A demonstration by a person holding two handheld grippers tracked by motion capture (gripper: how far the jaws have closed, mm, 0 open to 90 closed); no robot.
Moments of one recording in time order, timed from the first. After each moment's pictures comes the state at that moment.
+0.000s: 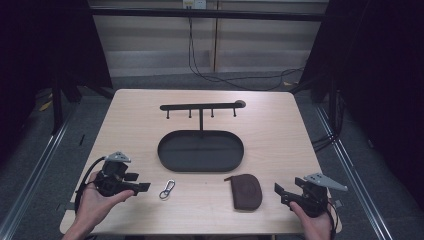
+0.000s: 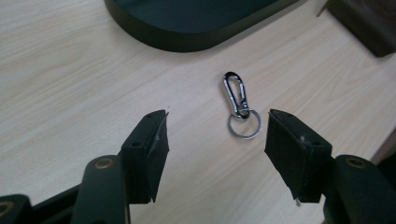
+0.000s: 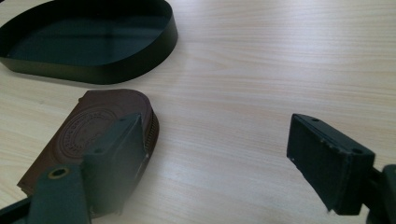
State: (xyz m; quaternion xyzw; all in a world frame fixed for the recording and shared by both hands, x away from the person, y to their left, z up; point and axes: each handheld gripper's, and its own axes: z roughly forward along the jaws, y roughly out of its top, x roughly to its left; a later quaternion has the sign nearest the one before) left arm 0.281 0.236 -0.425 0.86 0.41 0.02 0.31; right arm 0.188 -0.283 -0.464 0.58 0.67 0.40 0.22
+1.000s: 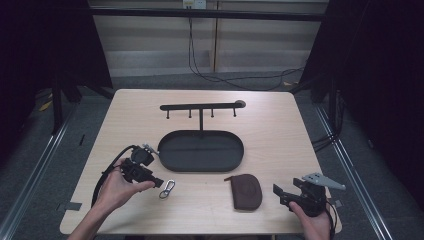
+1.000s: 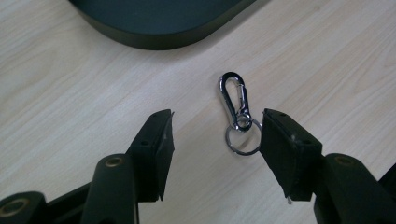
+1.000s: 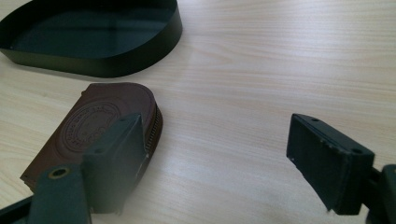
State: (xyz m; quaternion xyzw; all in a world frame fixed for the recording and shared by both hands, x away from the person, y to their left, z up) left arm 0.311 0.173 -0.423 0.91 0.38 0.00 0.18; right arm 0.190 -0.282 -0.466 0.58 0.68 0.39 0.21
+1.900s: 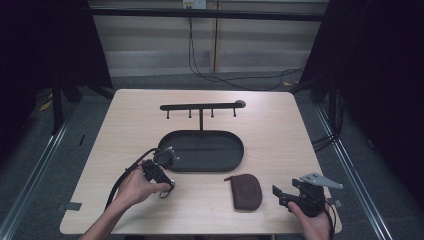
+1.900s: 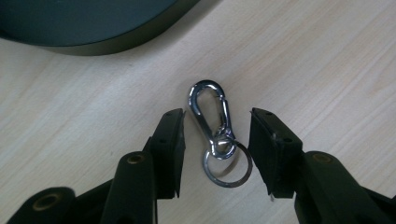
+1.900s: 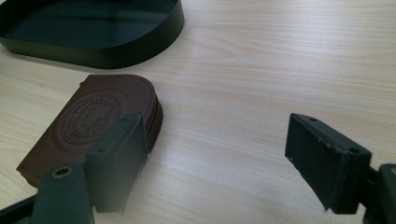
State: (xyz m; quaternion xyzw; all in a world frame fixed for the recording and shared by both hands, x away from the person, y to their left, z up) left arm 0.325 0.131 -0.453 0.93 0.36 -0.03 0.11; right arm 0.190 -0.280 -0.467 0.57 0.69 0.38 0.21
